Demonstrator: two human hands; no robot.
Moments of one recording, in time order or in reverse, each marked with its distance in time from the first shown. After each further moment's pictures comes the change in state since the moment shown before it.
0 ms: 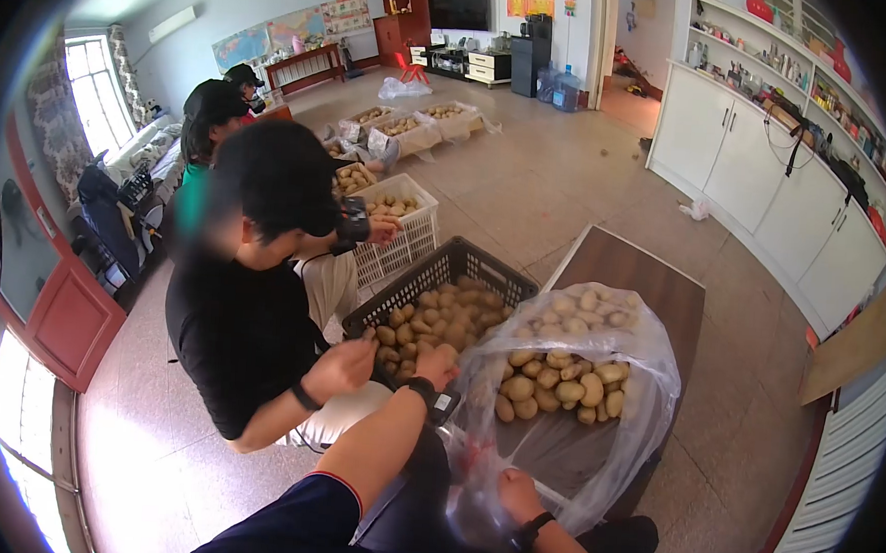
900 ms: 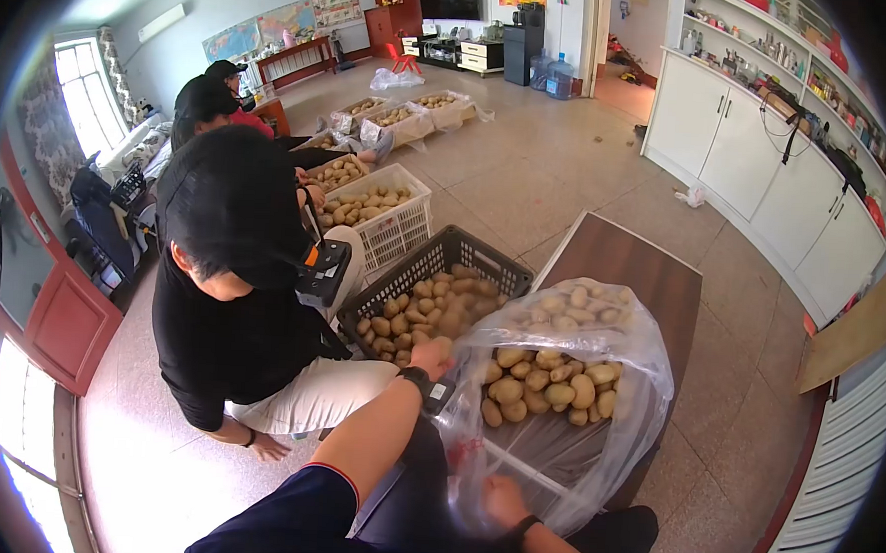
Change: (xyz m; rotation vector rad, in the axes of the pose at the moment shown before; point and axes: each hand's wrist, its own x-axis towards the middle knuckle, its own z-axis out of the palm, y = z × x) left_hand 0.001 0.015 0.031 0.002 0.150 0.023; right_hand -0.005 0.006 0.002 -0.184 -0.103 -0.169
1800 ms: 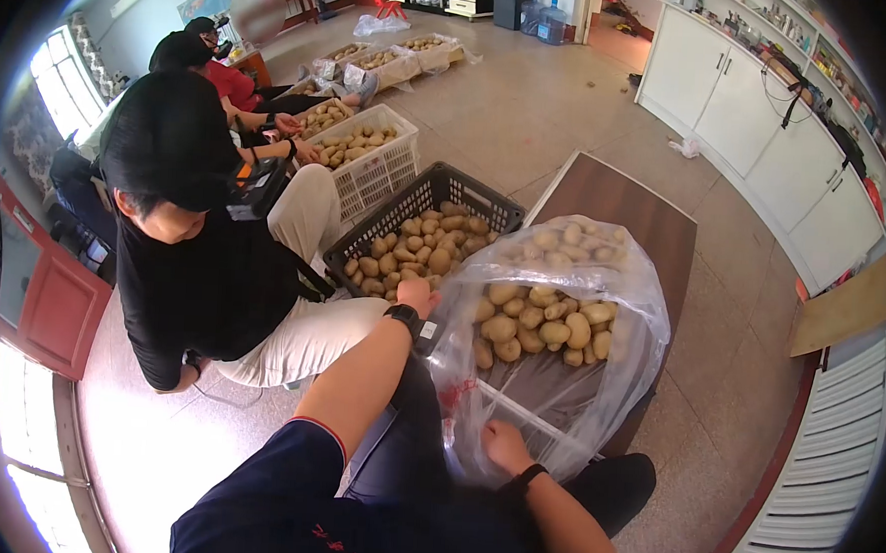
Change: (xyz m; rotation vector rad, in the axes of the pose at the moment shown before) left_hand 0.001 0.006 -0.025 1.606 -0.160 0.689; right_hand -0.008 0.005 -0.006 0.067 -0.013 0.050
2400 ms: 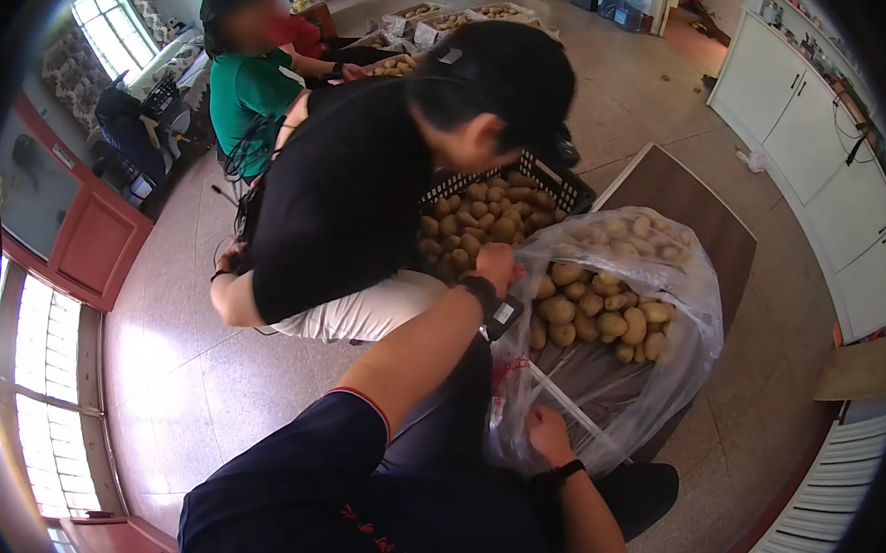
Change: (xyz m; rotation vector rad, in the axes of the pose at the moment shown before) left_hand 0.027 0.029 0.038 -1.418 -0.036 -0.433; right_hand 0.001 0.009 -0.008 -0.110 0.019 -0.090
